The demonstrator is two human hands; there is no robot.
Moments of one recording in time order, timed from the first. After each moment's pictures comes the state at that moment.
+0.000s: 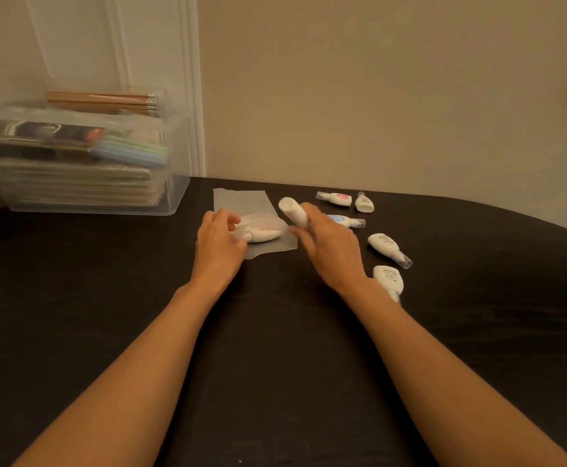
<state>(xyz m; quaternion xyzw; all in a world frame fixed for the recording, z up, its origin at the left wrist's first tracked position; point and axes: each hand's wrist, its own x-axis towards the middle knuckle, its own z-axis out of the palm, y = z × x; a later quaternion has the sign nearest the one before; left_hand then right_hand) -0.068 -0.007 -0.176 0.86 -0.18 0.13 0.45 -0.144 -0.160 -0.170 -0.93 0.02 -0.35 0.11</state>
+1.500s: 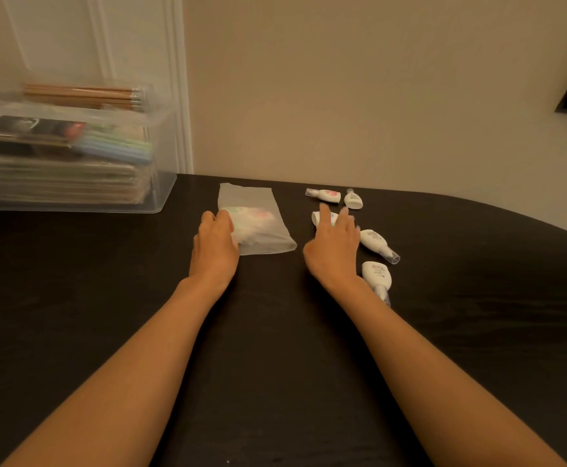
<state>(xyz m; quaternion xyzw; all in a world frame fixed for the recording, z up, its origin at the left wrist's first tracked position) -0.070 -0.020 -0.181 0.90 -0.18 0.15 0.36 -0.143 -0.161 -0.167 -0.93 0.27 -0.19 0.14</state>
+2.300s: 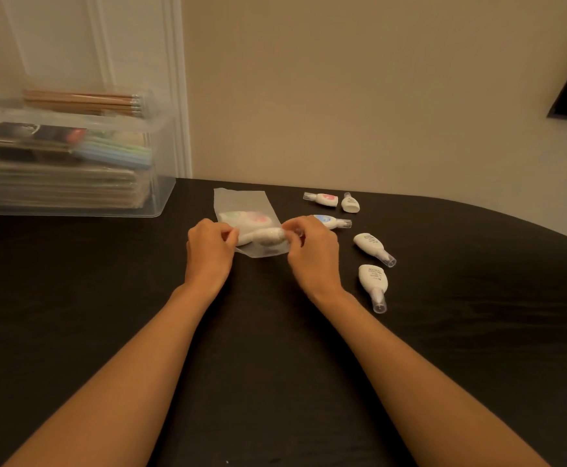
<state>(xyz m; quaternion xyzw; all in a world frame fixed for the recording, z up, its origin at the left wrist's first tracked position) -0.070 -0.015 -0.179 0.86 -0.18 0.17 0.45 -0.152 -0.137 -0.170 -0.87 0.10 -0.37 0.30</state>
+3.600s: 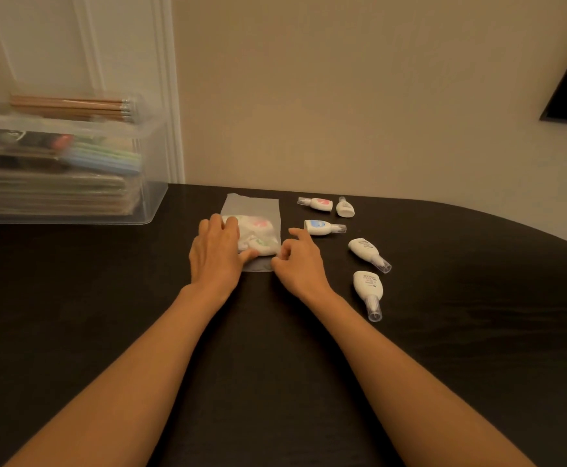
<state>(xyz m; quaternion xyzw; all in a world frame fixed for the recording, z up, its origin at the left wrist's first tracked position) -0.070 -0.033 -0.178 0.92 -0.24 0.20 0.23 -0.135 -0.149 -0.181 -0.91 0.16 -0.21 0.32</state>
